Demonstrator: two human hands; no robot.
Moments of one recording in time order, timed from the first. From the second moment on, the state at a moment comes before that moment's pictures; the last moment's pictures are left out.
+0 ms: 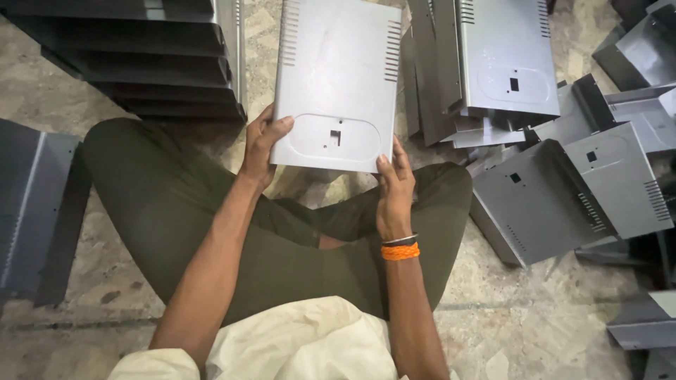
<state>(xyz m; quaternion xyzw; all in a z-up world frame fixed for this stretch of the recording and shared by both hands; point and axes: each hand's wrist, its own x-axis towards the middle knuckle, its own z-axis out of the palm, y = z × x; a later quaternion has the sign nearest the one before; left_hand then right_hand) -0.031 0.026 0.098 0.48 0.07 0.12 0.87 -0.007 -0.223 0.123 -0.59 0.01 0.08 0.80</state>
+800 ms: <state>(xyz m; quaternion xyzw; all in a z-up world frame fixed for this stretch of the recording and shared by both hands) -0.029 0.021 0.097 0.48 0.06 0.11 0.87 -0.003 -0.228 0.114 -0.62 0.04 0.07 0.78</state>
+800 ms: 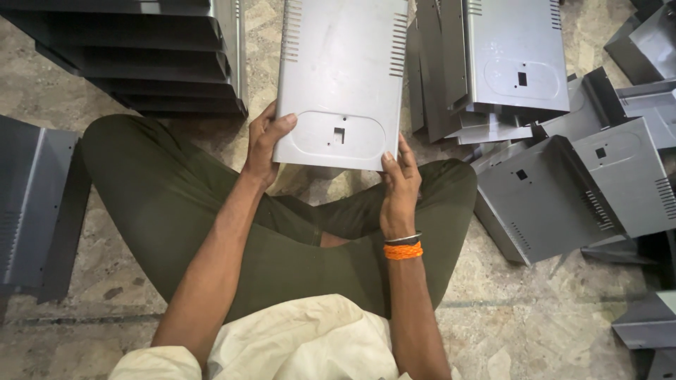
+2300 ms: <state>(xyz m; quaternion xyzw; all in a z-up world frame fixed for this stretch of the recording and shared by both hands) -0.029 0.020 0.102 0.46 0.09 0.13 0.87 -0.003 -0.220 0.123 -0.61 0.02 0.06 0.79</state>
